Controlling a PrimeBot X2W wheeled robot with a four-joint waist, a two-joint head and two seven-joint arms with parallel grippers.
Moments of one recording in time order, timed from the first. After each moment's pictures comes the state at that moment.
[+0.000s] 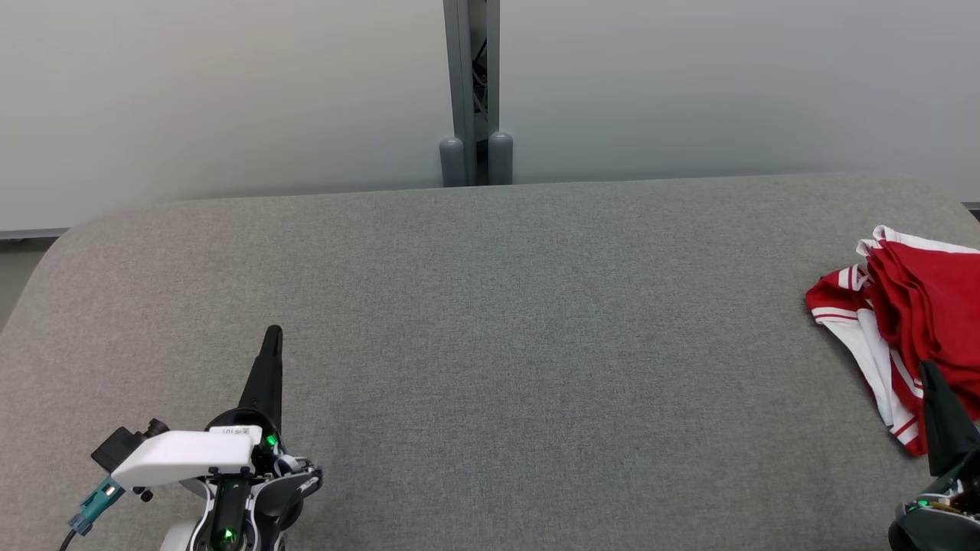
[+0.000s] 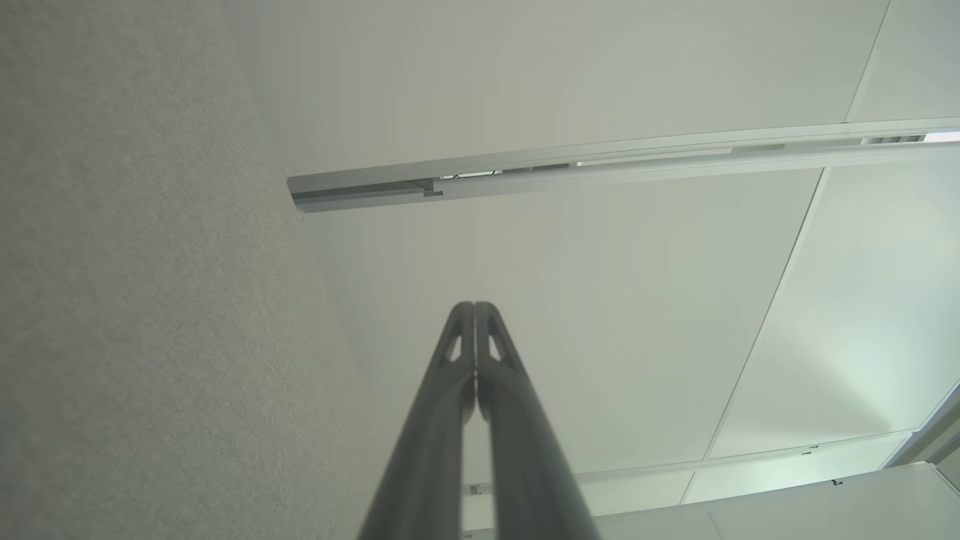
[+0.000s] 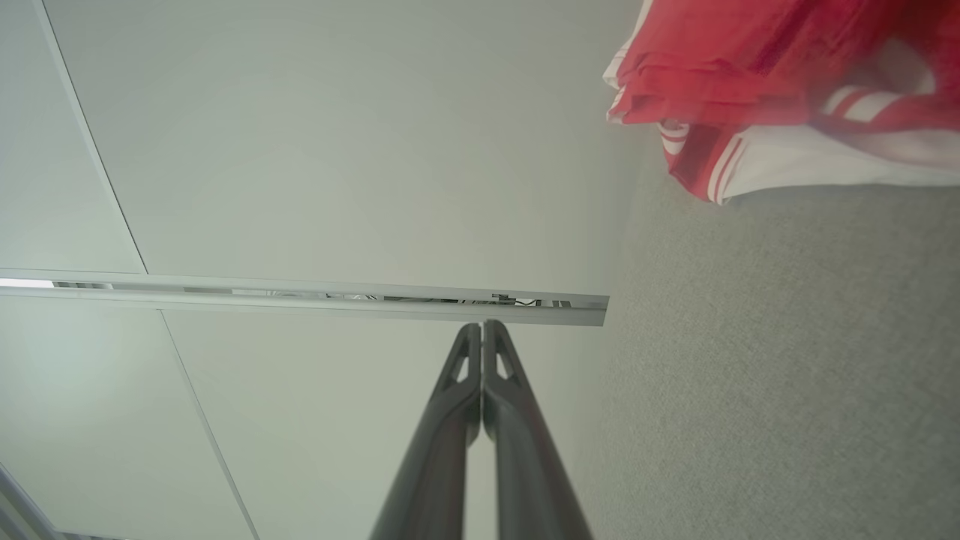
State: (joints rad) left arm -0.17 0.05 -0.09 0.30 -1.63 -0.13 -0.01; right arm -0.06 -0.05 -0.31 0.21 1.60 0.13 0.23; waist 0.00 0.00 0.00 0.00
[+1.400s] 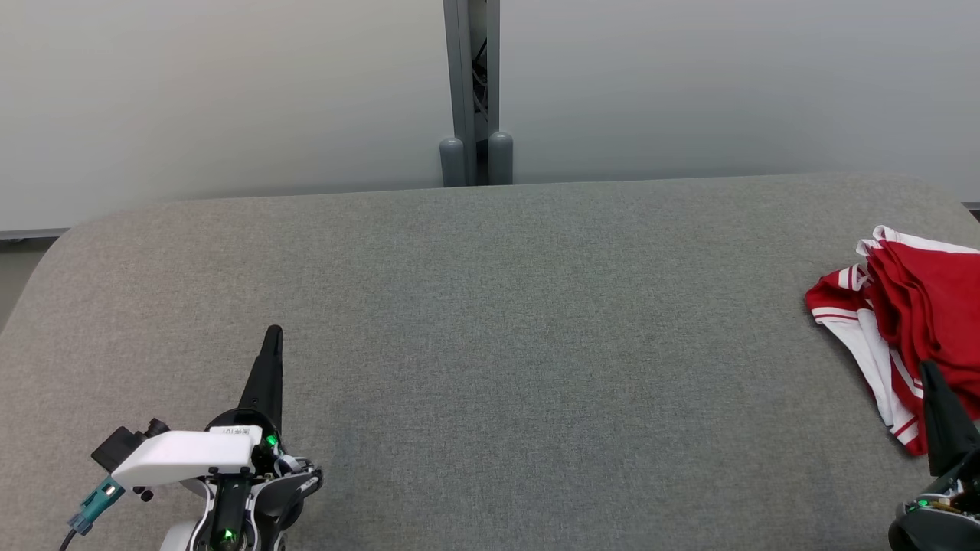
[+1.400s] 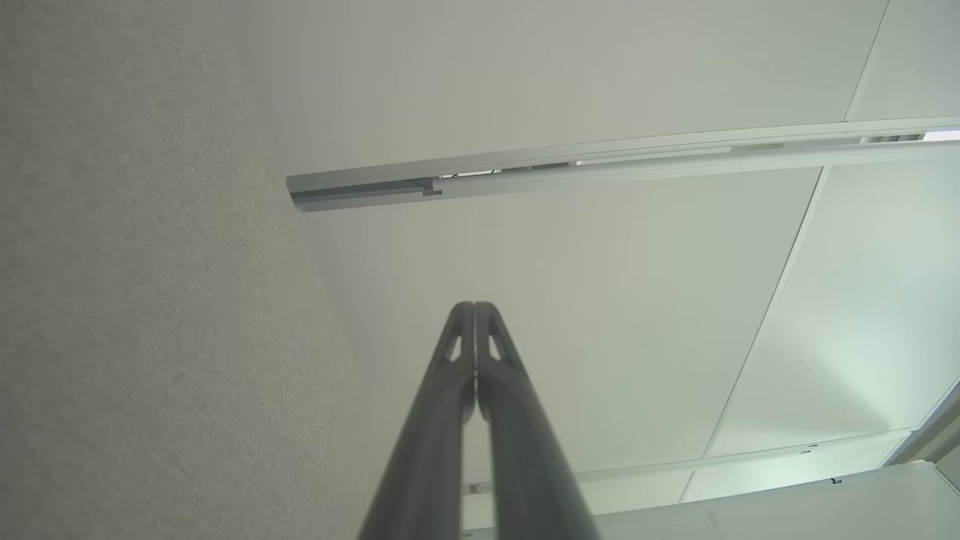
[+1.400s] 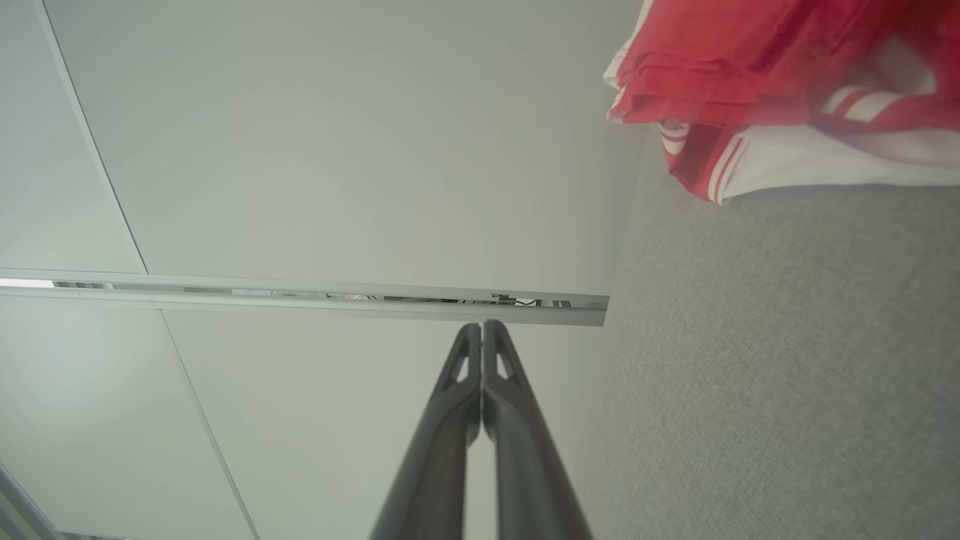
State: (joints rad) left arm -0.17 0.05 -0.09 0.30 -1.63 -0.13 0.00; right arm -0.06 -0.05 -0.31 0.21 1.60 0.13 0.23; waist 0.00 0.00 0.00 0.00
